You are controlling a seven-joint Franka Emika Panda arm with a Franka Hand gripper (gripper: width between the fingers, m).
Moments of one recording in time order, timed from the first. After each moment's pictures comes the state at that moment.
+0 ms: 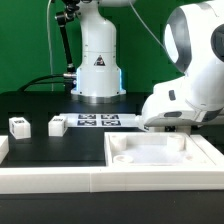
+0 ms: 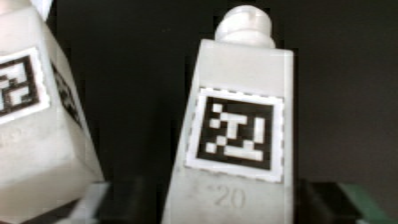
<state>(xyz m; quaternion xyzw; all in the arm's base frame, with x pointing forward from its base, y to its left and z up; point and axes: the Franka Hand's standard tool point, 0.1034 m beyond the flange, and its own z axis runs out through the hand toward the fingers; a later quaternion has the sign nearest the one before) 0.418 0.163 0.005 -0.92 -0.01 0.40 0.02</state>
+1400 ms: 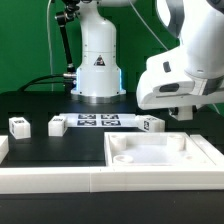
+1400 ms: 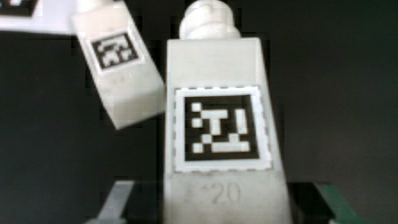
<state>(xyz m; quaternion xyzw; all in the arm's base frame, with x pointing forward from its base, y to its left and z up) 0.468 0.145 0.056 -0.93 -0.02 0.36 0.05</state>
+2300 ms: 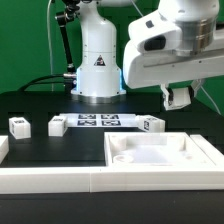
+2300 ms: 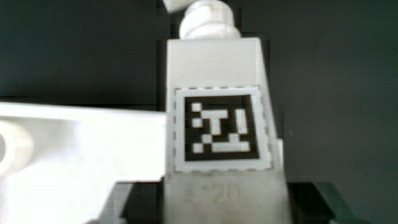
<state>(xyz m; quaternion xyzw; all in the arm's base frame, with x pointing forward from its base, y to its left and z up) 0.528 0.115 0.104 -0.98 -0.03 0.19 0.07</state>
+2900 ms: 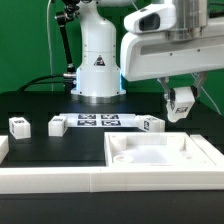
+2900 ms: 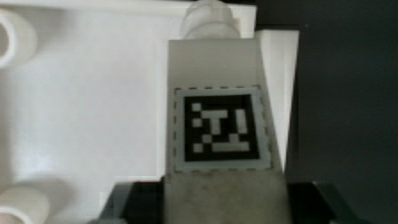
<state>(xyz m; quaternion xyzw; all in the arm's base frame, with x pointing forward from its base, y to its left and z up) 0.563 0.106 0.113 -1.00 -0.02 0.02 0.07</state>
